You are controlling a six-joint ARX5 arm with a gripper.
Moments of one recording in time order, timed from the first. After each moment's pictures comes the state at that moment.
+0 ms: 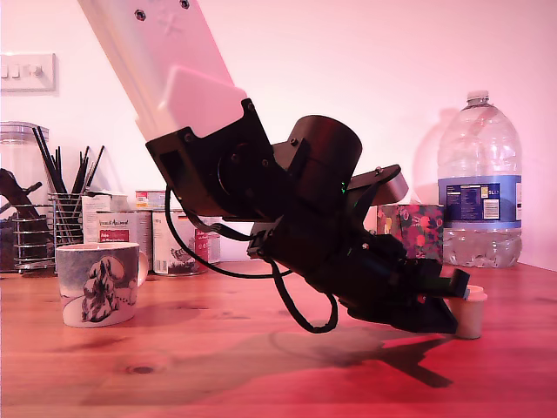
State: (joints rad) arm -0.88 2.21 1.20 0.49 0.25 0.00
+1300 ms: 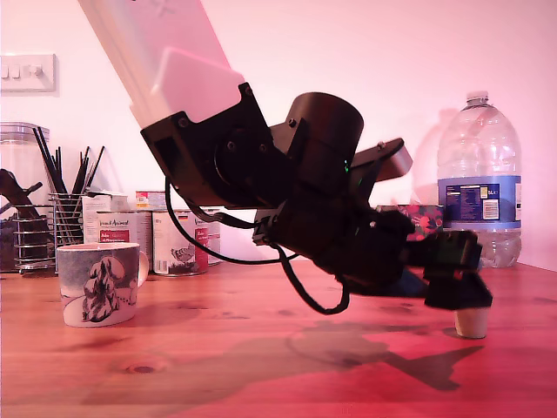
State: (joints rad) arm -0.91 2.18 1.17 0.61 0.24 -0.02
